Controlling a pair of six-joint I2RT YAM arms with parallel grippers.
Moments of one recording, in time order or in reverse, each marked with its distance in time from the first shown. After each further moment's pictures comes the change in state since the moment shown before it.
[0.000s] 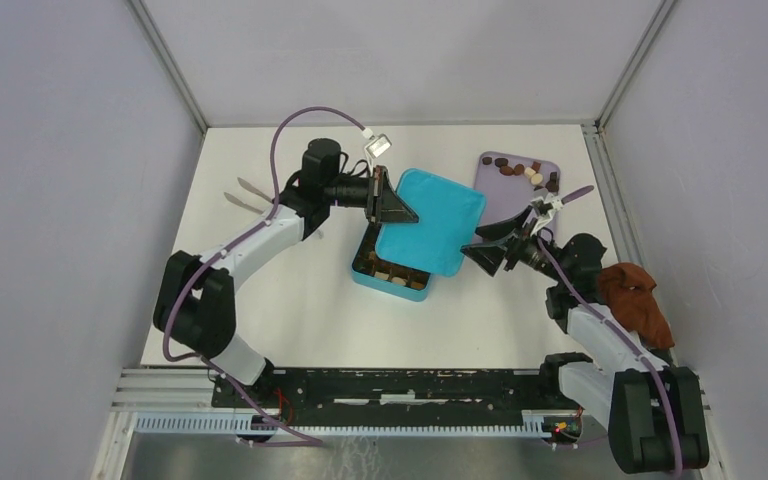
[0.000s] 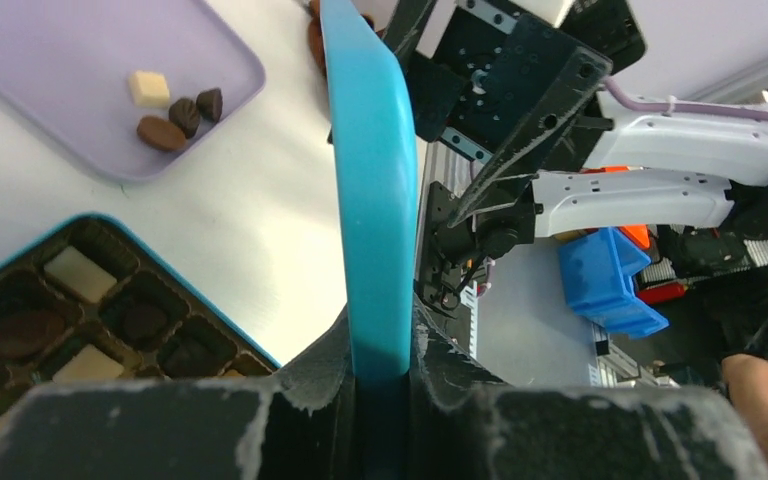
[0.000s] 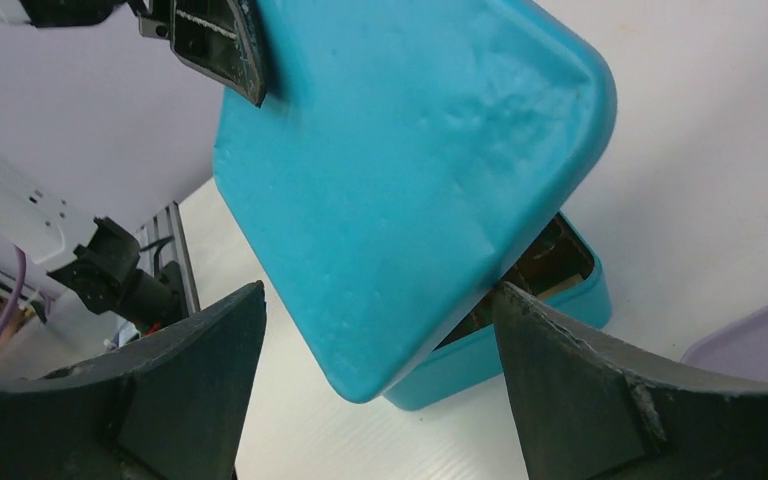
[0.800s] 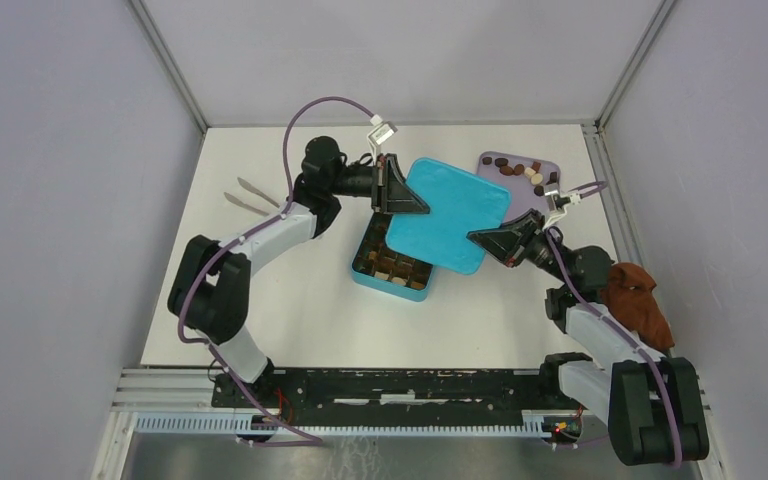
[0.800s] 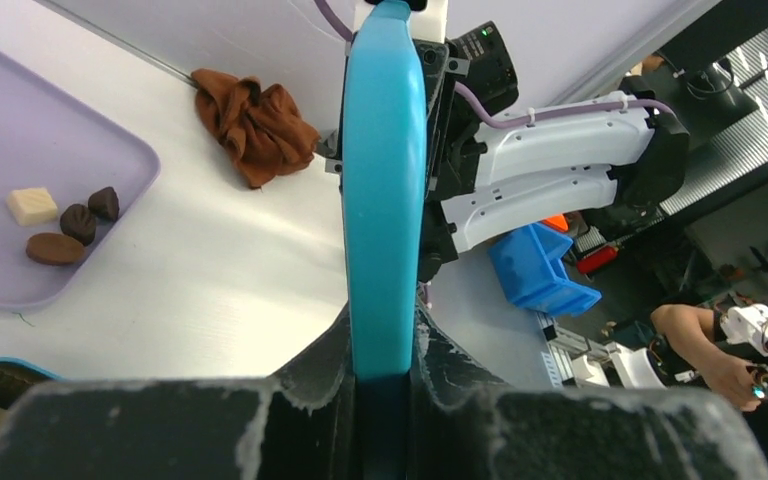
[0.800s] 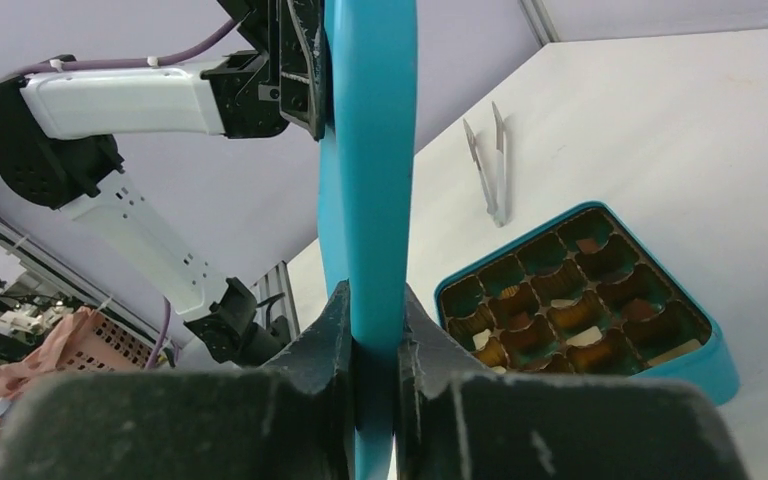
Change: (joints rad) left arm -0.024 0.109 0.021 0.550 0.159 -0.357; right arm 0.003 0.050 -0.032 0.397 0.005 0.422
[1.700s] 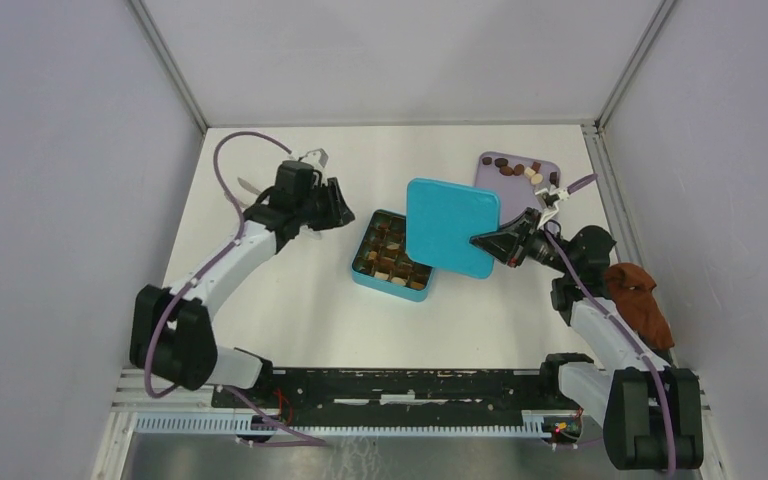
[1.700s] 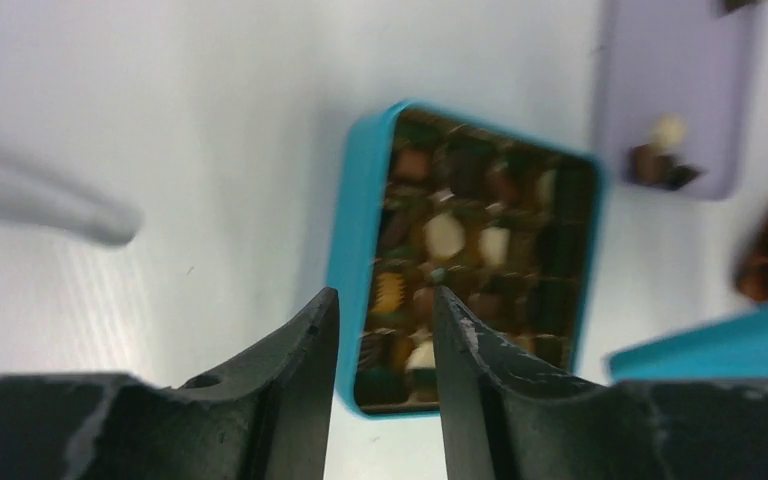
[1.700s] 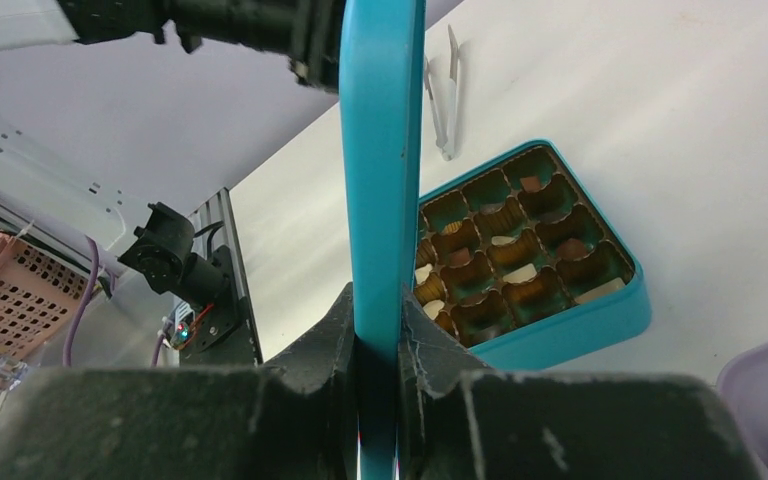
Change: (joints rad) left arm 0.145 -0.351 -0.137 -0.914 -0.990 0.361; right arm -0.065 -0.042 0.087 -0.367 -0.131 -0.293
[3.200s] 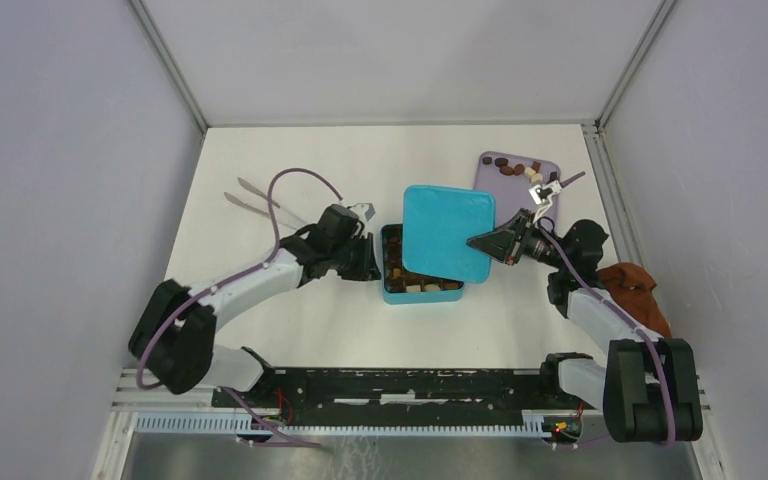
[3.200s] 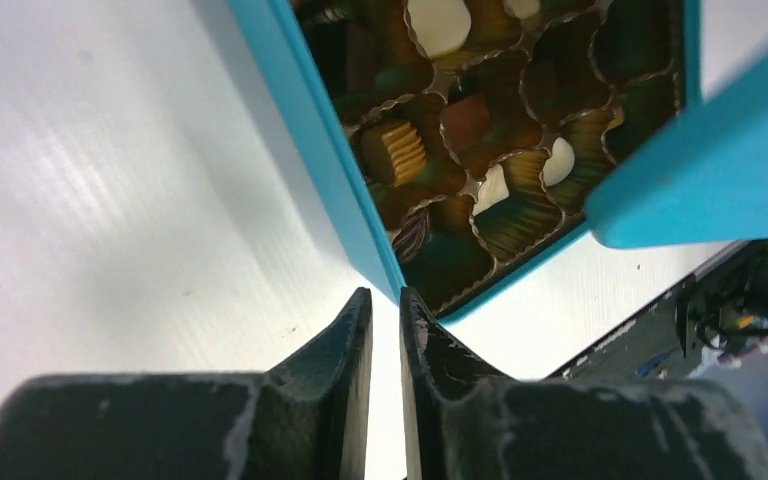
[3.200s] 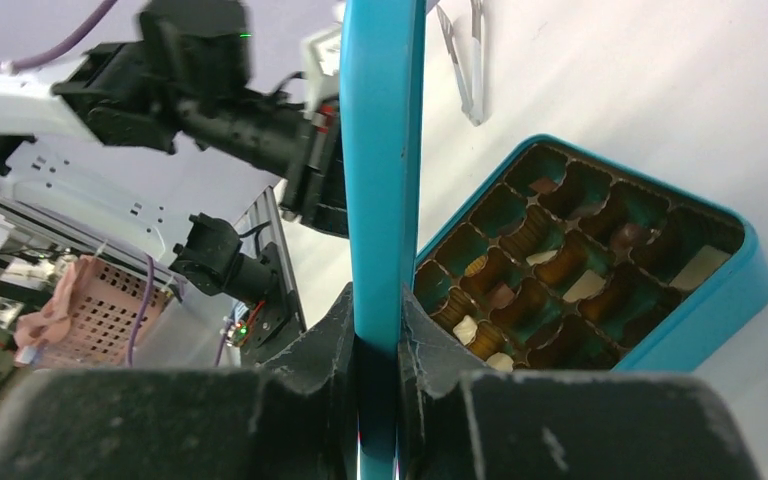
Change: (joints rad) left arm -0.266 0.118 -0.167 -0.061 0.018 -0.038; right arm 0.000 0.119 0.002 0.050 -0.037 0.122
